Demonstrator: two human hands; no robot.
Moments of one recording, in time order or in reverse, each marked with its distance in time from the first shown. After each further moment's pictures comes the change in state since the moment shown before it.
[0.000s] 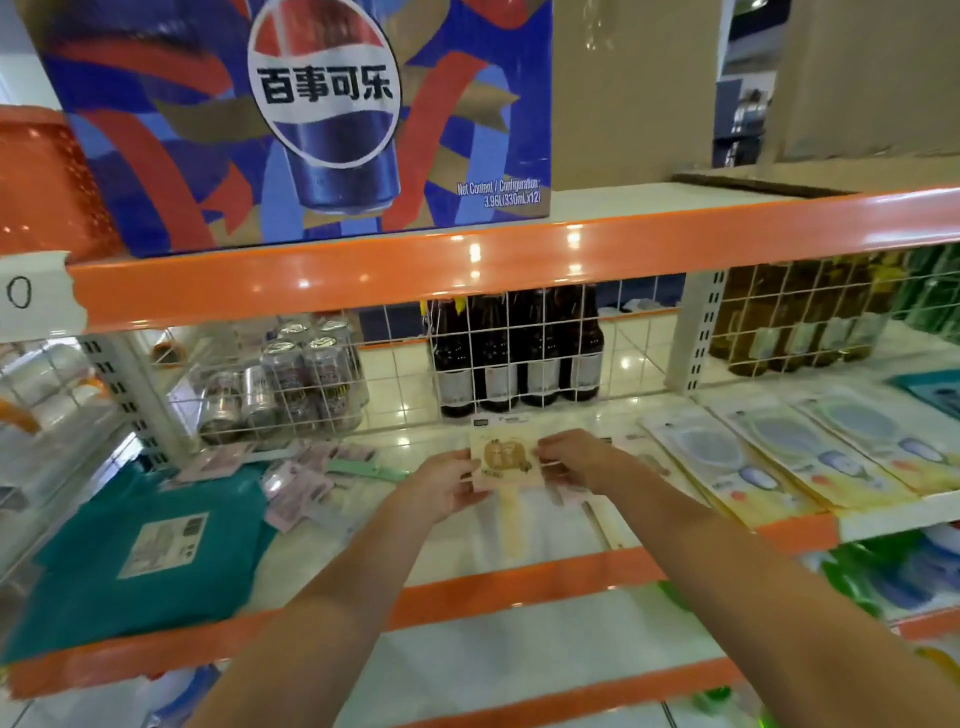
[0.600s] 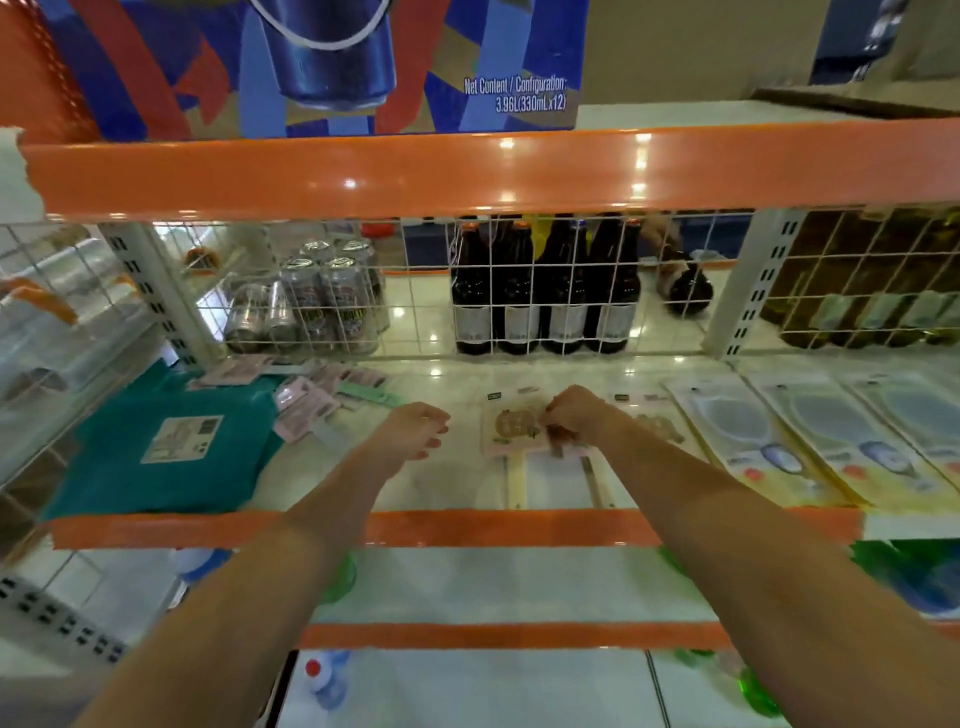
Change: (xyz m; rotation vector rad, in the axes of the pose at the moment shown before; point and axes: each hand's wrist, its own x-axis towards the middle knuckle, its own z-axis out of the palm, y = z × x) left_hand -0.009 -0.018 -0.035 0.507 0.225 0.148; right_hand 0.040 0.015 -0.004 -0.560 -0.033 -0.051
